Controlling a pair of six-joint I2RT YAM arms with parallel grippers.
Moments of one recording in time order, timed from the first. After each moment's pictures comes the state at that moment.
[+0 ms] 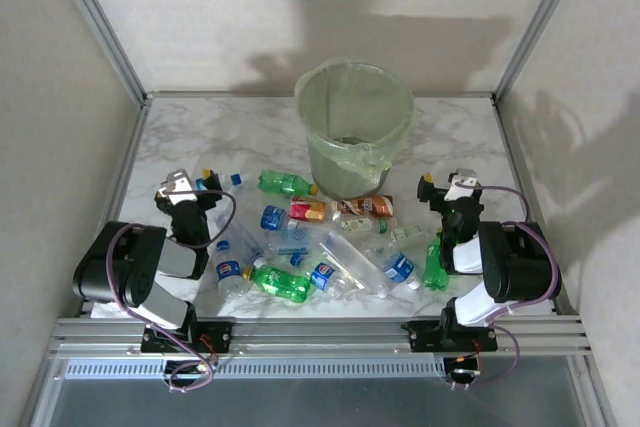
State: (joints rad) left arm -0.10 1.55 0.19 1.25 -0.46 -0.21; right arm 0.02 1.55 0.21 1.20 0.07 0.06
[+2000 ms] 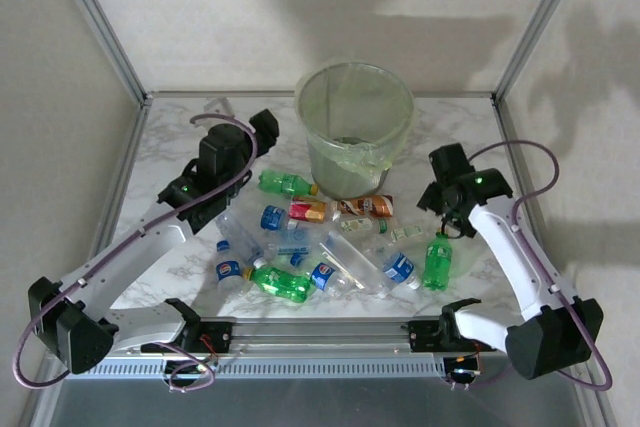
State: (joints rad) left arm -0.61 1.18 1.10 -0.20 -0.48 -0.77; right arm 0.32 1.15 1.08 -1.24 0.25 0.83
